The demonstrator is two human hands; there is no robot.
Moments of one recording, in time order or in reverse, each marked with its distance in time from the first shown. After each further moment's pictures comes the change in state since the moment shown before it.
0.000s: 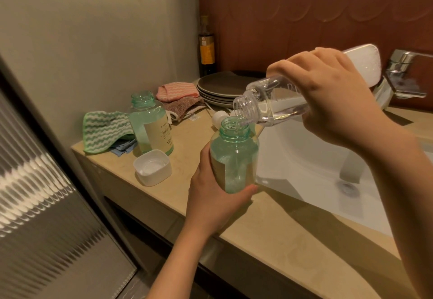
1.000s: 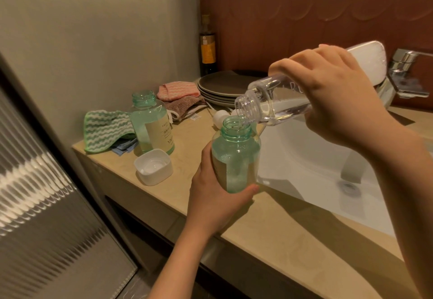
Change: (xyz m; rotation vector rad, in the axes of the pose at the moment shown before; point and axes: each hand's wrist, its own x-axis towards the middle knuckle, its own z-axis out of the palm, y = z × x) left_hand 0.000 -0.003 0.001 0.013 0.012 0.000; right_hand 0.000 -0.001 -0.002 -0.020 -0.001 0.004
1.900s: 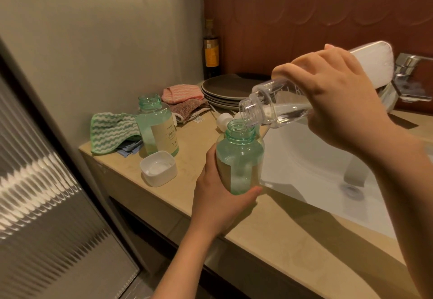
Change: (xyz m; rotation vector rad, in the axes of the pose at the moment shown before) left_hand 0.000 0.001 -0.001 -0.002 -0.014 0.006; right_hand 0.000 -0.004 -0.004 -0.041 0.001 0.018
